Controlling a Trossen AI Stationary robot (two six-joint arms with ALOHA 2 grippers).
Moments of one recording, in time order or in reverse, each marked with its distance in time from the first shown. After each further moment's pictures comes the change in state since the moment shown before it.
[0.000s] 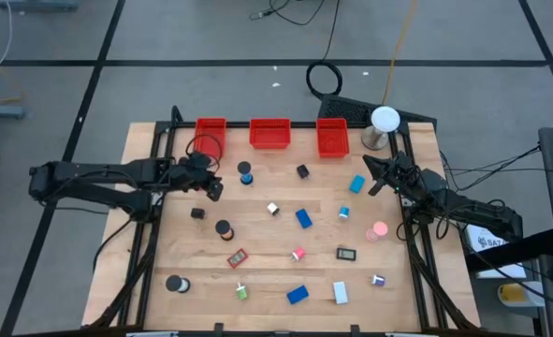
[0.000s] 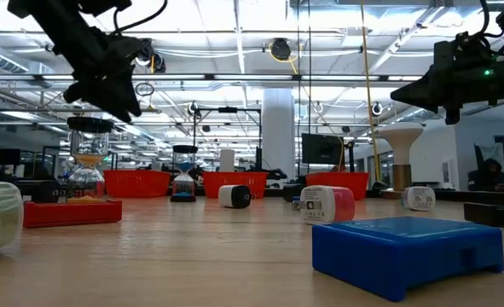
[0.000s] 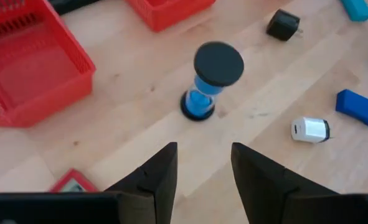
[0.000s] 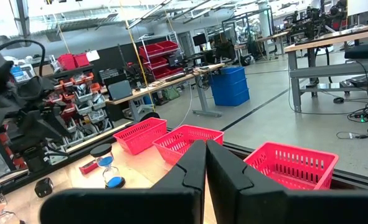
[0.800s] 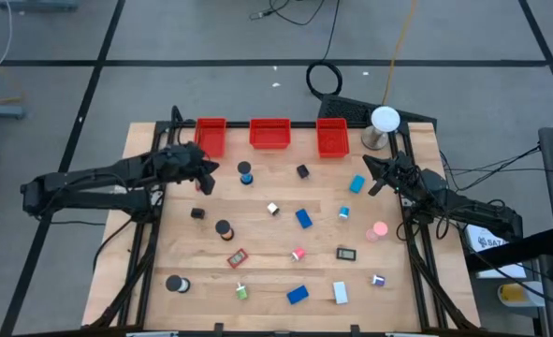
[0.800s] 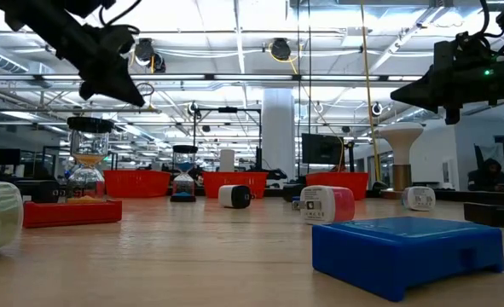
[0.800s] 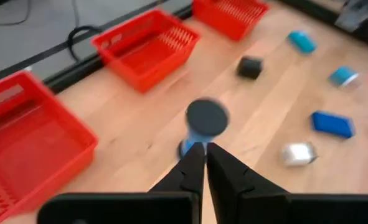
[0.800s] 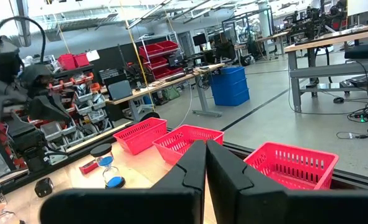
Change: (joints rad) left arm 0.176 -0.174 -0.103 0.189 0.133 0.376; right arm 0.000 0.000 0.000 0.000 0.000 0.000
